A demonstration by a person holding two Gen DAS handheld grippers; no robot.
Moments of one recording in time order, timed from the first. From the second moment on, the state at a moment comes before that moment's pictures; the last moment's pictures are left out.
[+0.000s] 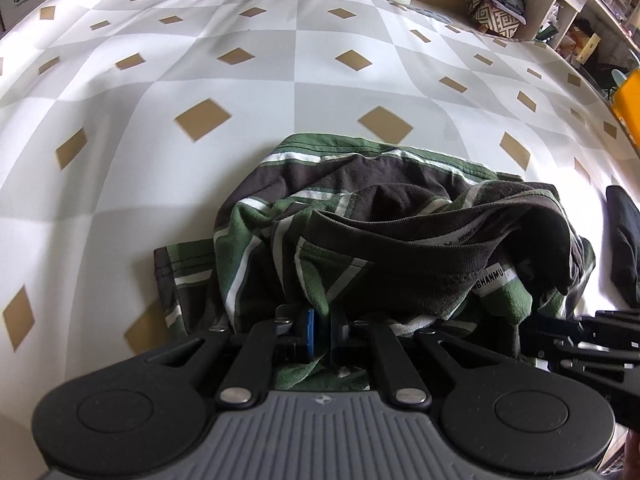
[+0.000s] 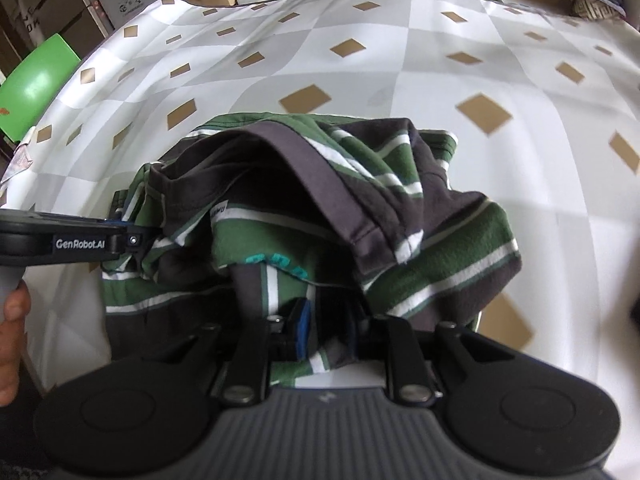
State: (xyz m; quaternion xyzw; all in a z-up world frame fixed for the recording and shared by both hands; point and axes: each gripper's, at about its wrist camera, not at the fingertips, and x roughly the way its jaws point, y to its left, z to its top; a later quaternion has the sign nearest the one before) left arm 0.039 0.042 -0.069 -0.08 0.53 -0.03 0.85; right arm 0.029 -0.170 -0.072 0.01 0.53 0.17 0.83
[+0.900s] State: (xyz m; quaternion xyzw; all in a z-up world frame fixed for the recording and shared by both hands) left arm -0.039 0.047 -0.064 -0.10 0.51 -0.02 0.85; right arm -0.068 -0.197 -0.038 0.04 0.47 0.09 0.88
